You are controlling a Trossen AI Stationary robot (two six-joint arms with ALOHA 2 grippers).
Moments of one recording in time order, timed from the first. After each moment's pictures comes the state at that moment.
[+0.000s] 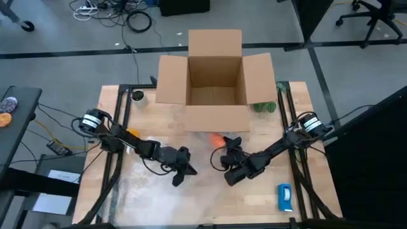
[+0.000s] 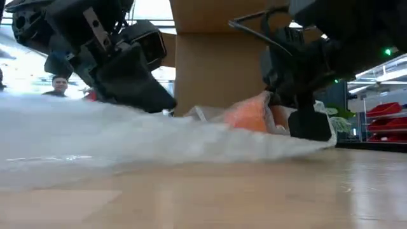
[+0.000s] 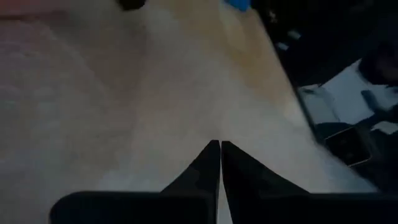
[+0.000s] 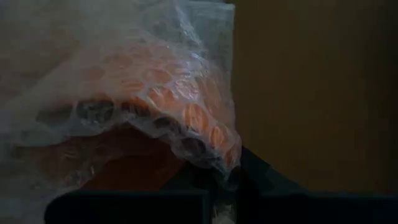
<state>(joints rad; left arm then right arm) -0.30 1.68 0.58 0.72 0.10 -0.54 0.47 1.86 0.92 -0.20 1.37 -0.31</state>
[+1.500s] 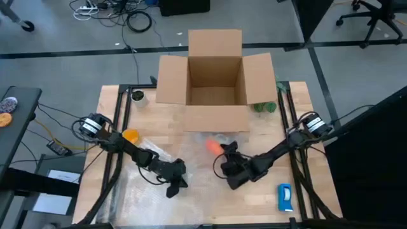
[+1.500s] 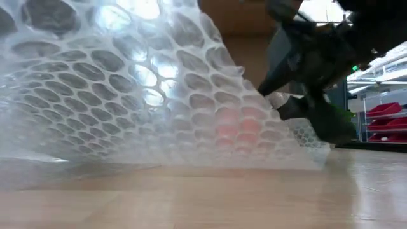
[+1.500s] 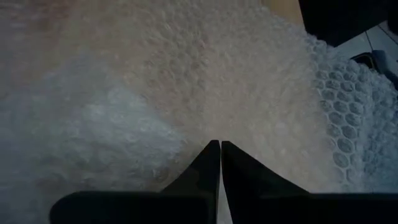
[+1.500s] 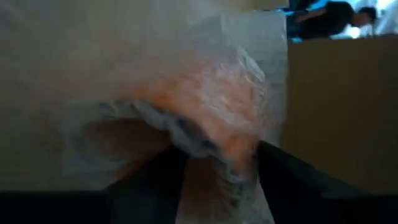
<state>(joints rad) -0.46 1.75 0.58 0.53 0.05 -0.74 0.54 1.82 0.95 -0.21 1.10 -0.34</state>
